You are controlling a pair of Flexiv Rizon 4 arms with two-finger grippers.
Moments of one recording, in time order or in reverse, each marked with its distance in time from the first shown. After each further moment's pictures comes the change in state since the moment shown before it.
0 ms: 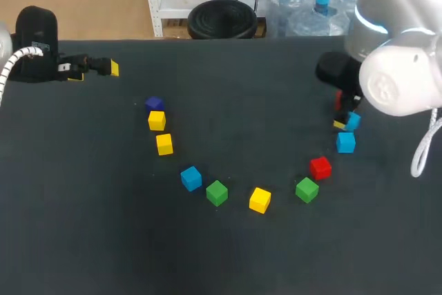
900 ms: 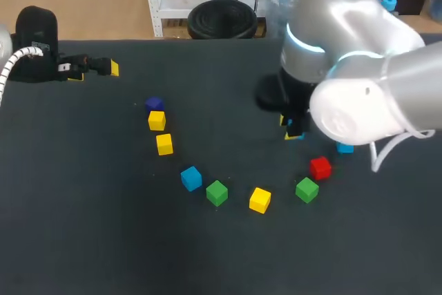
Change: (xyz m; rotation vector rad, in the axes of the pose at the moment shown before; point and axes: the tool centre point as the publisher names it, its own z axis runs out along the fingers) left arm 0.000 0.000 0.000 0.000 0.000 0.000; right arm -0.090 0.075 -0.001 0.041 -0.021 -0.654
